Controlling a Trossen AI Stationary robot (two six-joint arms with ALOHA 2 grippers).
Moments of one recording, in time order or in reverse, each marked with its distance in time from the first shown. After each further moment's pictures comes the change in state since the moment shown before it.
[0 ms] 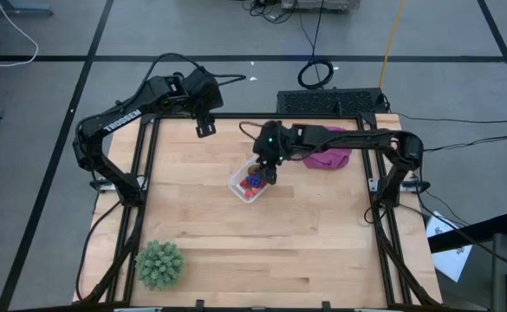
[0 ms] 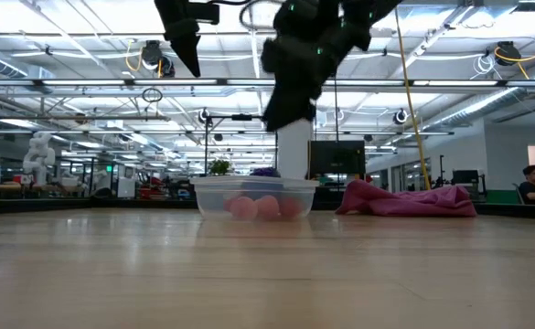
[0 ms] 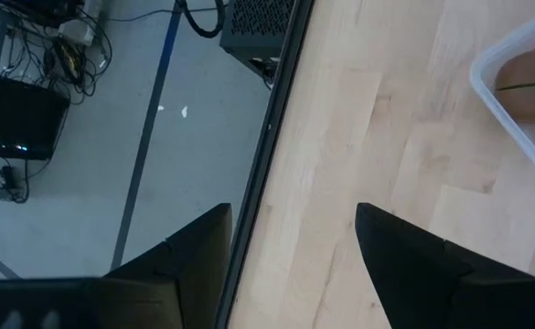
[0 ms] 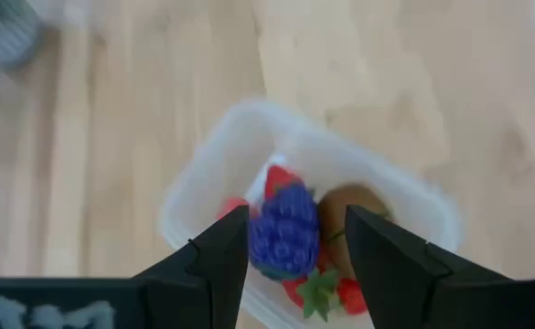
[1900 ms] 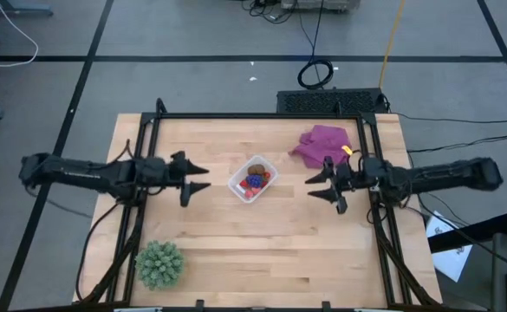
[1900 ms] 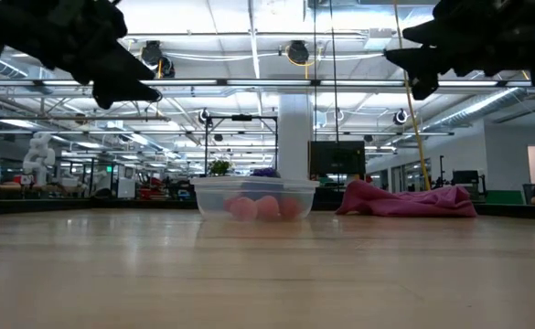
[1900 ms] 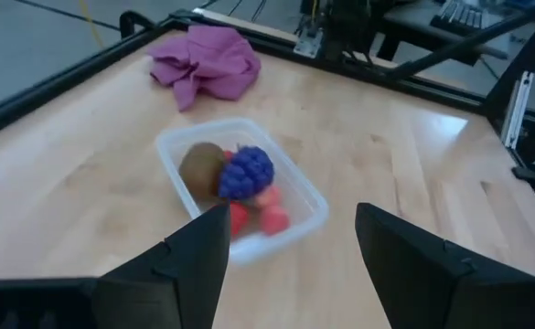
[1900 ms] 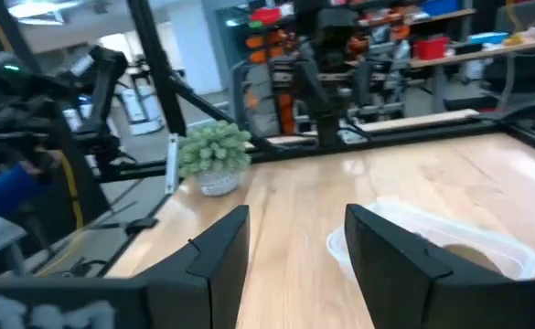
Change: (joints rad) left arm -0.558 -0.863 -1.390 1.179 0.091 -0.660; right arm 0.257 -1.070 -1.146 0.949 0.103 0.142
